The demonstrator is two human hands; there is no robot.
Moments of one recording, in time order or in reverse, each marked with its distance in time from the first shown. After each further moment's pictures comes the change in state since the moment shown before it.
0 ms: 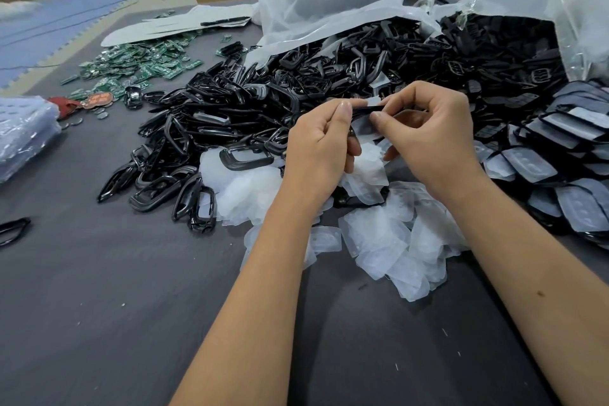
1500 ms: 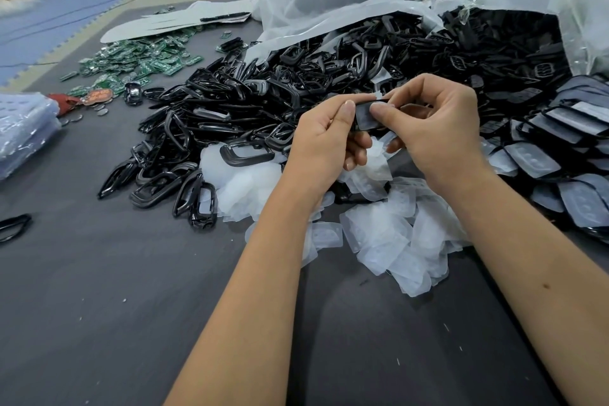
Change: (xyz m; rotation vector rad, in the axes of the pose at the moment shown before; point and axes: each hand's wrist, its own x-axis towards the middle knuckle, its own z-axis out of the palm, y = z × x) left_hand 0.000 0.002 0.000 -0.209 -0.108 -0.090; right_hand -0.001 -0.004 0.000 0.071 0.015 0.015
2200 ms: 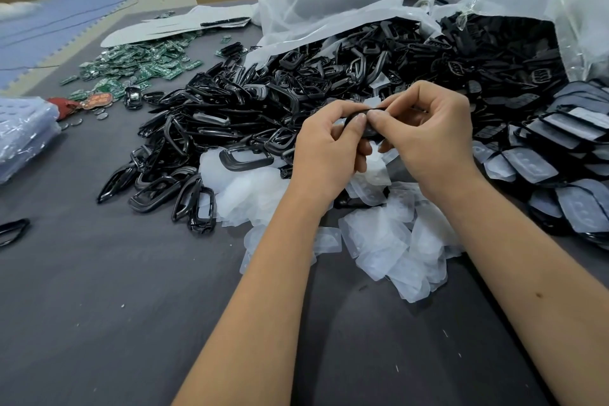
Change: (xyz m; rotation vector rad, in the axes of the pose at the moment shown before) left_hand 0.004 -0.006 0.008 0.116 0.095 0.035; right_hand -0.001 0.003 0.006 0.026 0.025 -0.024
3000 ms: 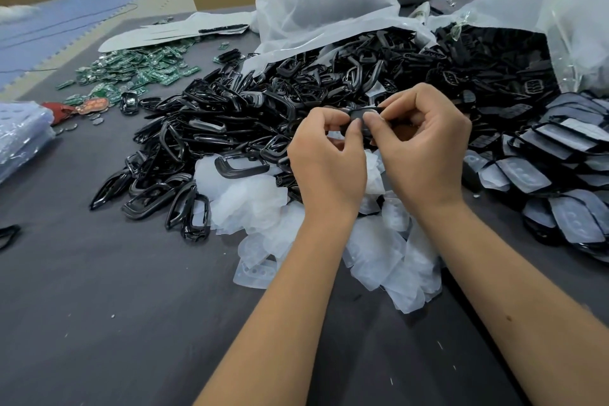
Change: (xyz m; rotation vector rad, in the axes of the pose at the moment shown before) left_hand -0.008 0.002 0.025 0.260 0.464 0.184; right_hand -0.005 -0.002 0.009 -0.261 0.191 -0.292
